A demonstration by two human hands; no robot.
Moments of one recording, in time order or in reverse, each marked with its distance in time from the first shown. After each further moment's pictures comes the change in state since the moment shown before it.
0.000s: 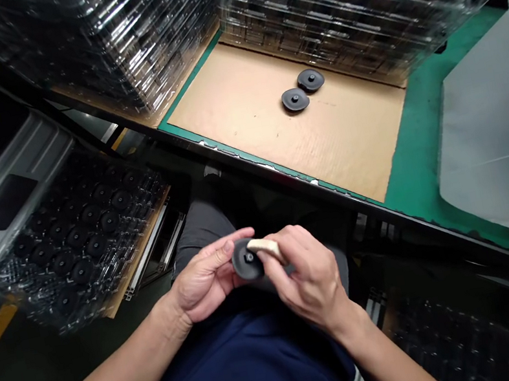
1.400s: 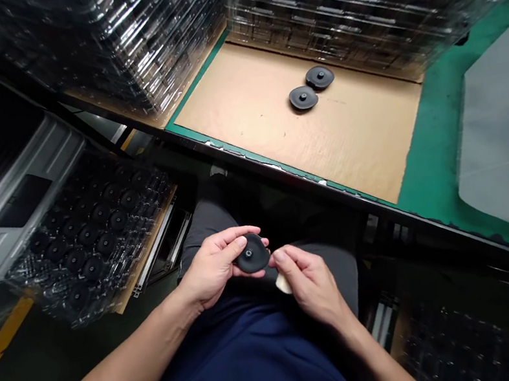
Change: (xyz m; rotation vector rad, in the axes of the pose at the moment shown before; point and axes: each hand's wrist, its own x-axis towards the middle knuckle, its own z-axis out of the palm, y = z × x) left_hand 0.010 0.008 0.013 0.278 0.105 0.127; right_hand -0.025 0.022 0.021 0.550 -0.095 0.623
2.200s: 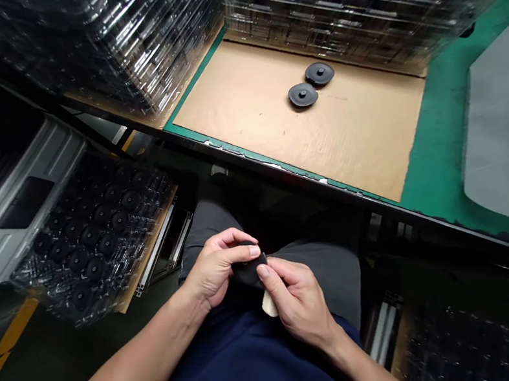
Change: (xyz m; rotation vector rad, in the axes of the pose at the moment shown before) left_hand 0.005 -0.003 0.006 0.036 0.119 -0.012; right_hand -0.008 -0.013 0.028 -0.001 -0.015 -0.275
